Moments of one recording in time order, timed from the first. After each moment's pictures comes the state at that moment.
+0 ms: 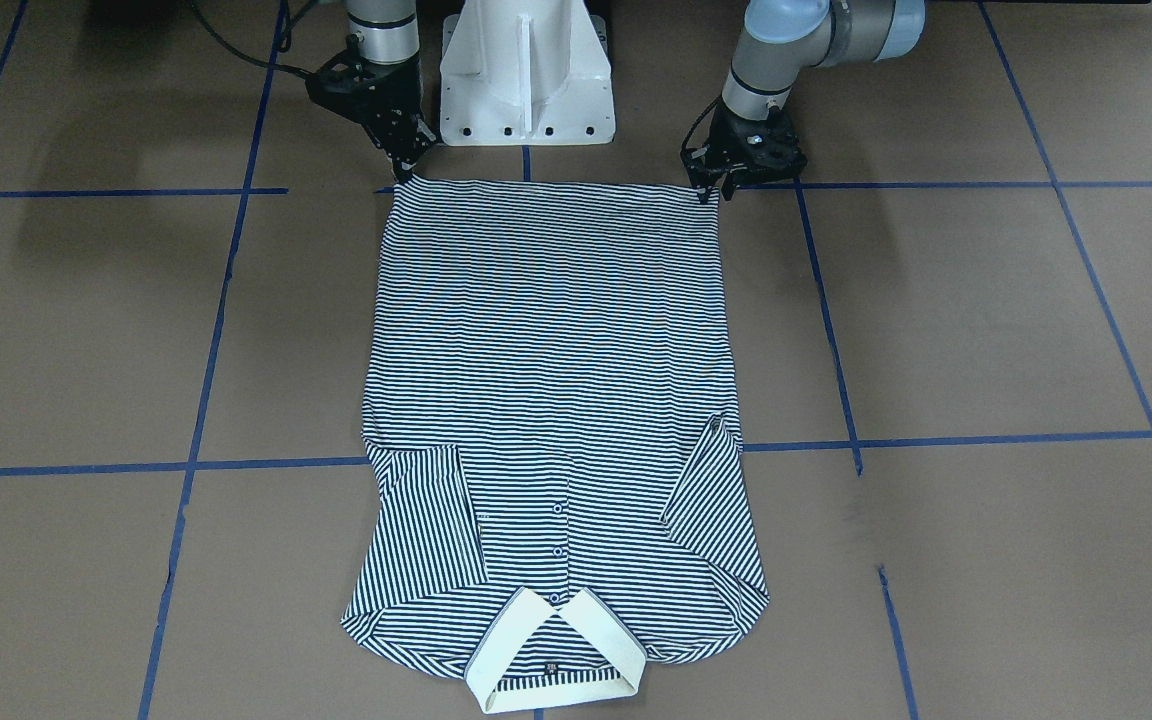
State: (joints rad) left arm -0.25 -1.67 -2.03 -1.84 -1.74 -1.61; right arm 0.04 -1.29 2.08 -1.66 1.35 2.19
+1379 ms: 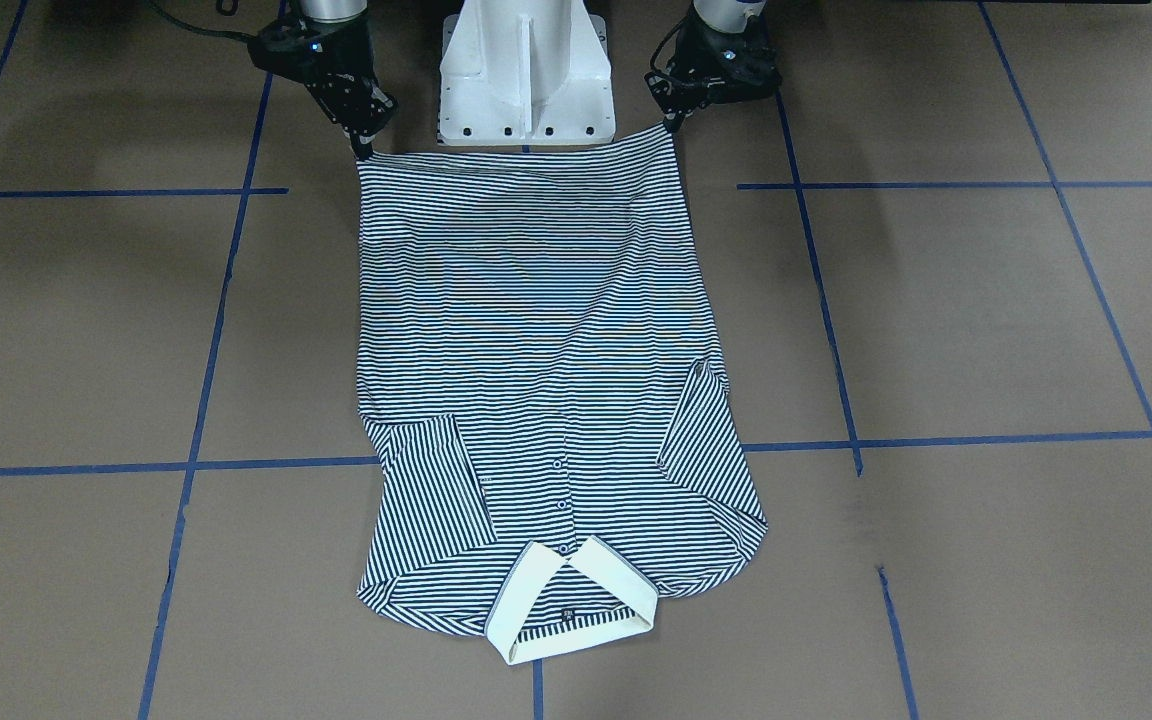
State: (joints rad) left arm -0.21 -1.71 -2.22 -1.76 -1.70 -1.74; right arm 0.07 -1.42 2.26 -1.65 1.29 2.08
